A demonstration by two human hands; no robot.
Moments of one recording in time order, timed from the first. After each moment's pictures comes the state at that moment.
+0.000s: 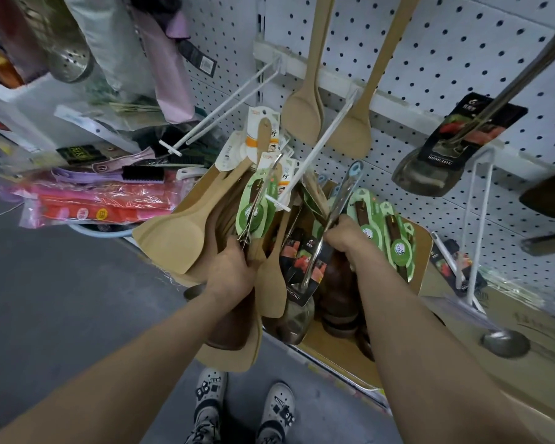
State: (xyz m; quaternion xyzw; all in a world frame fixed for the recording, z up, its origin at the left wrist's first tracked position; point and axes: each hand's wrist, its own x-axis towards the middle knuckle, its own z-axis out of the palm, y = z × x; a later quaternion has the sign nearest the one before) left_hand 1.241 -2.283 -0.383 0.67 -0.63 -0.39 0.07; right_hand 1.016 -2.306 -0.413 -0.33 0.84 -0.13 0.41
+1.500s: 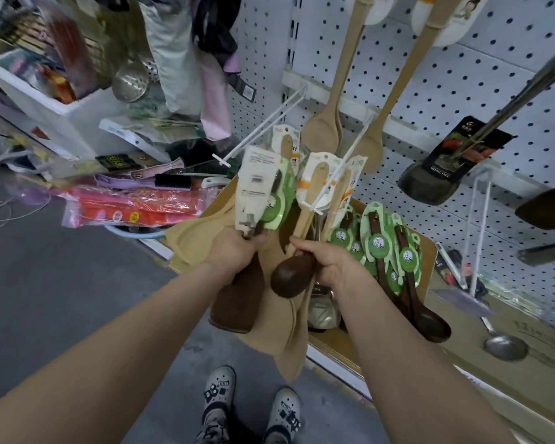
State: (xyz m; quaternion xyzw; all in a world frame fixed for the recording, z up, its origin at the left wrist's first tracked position) left_hand 1.282 -2.305 -0.333 0.68 -0.53 -0.48 0.16; right_hand 1.109 -2.280 -0.382 -0.03 0.63 -0.37 0.68
